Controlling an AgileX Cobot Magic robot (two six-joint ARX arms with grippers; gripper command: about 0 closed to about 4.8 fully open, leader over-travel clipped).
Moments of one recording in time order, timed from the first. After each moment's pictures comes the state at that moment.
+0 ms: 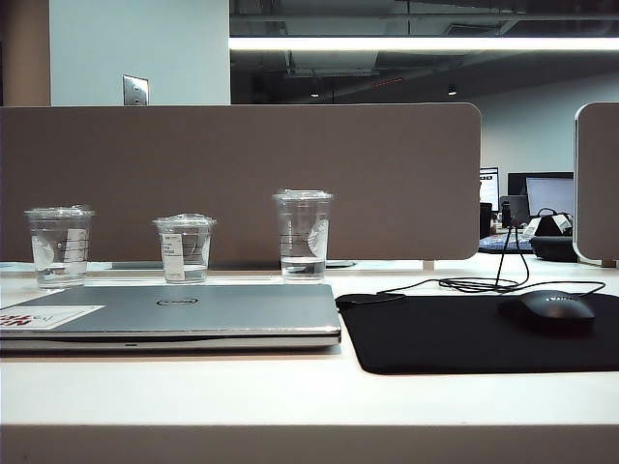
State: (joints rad) left arm -0.01 0.00 0.00 0.05 -0.06 0.04; right arm -0.02 0.00 0.01 0.01 0.02 -0.05
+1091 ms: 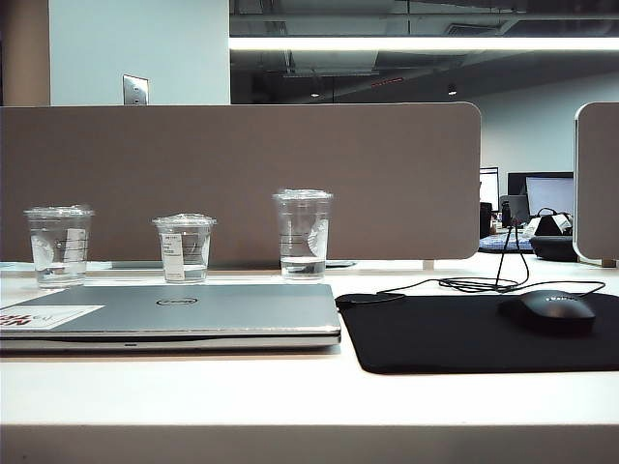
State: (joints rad) left arm -0.01 0.40 0.43 0.06 0.08 -0.08; right arm -0.02 0.53 0.51 0.07 -0.17 0.02
